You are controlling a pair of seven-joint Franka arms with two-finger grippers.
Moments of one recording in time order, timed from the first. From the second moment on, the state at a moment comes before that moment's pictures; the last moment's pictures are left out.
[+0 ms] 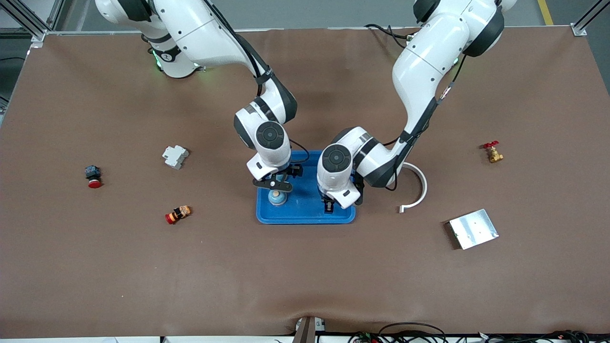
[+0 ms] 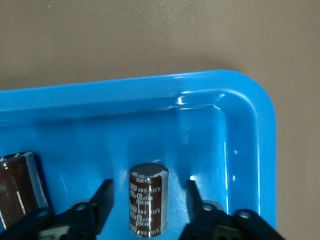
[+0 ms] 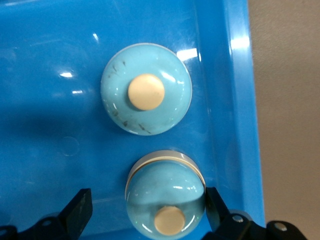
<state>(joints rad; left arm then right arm) -0.49 0.91 -0.24 -1.37 0.25 2.27 -2.27 0.77 0.71 -0.07 -1.67 0.10 2.33 0.81</state>
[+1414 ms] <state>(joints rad) -0.31 0.63 -0.23 -1.34 0.20 1.83 -1.18 0.71 0.59 -0.07 -1.66 0.10 2.20 0.82</state>
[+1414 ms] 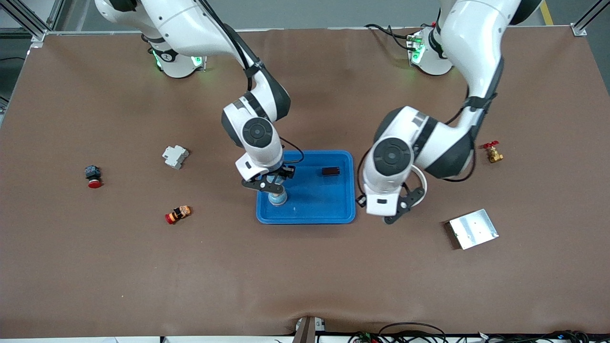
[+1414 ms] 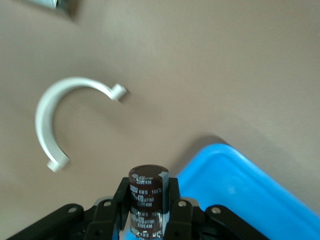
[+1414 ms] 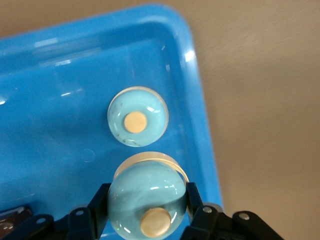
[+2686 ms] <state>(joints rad) 0.14 0.30 -0.40 -2.01 0.19 2.27 -0.44 0.16 0.30 -0.16 -2.05 -0.09 2.12 0.05</state>
